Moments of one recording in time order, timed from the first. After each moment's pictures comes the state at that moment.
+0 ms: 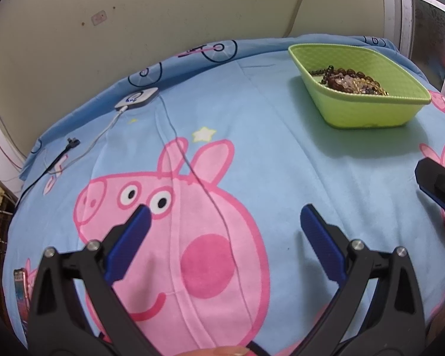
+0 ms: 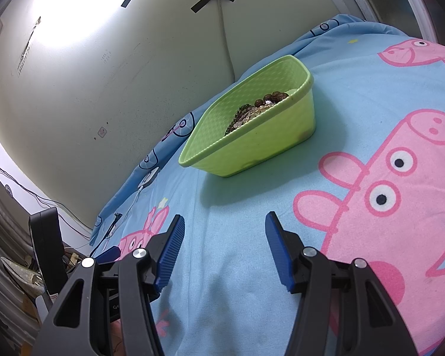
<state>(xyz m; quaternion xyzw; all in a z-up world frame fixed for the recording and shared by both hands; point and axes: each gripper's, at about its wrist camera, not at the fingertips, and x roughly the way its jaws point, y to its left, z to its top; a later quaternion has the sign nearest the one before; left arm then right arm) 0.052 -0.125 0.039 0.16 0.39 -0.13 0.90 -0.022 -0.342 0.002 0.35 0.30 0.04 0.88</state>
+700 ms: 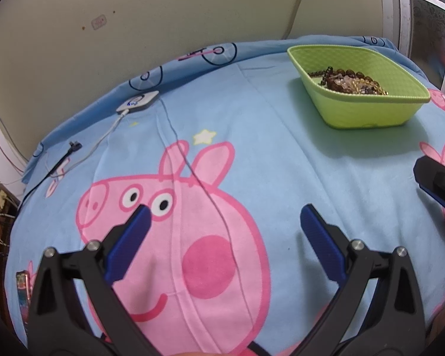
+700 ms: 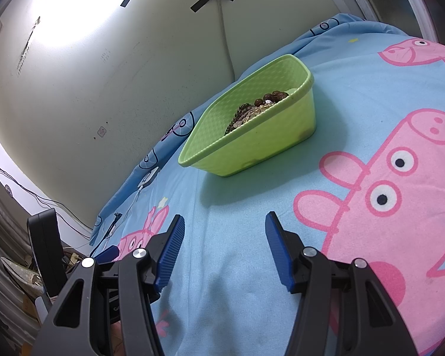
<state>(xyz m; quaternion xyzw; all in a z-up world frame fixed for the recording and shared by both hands) 0.048 -0.127 0.039 0.17 0.38 -0.13 0.90 -0.021 -0.338 0.001 0.35 0.30 0.04 0.88</state>
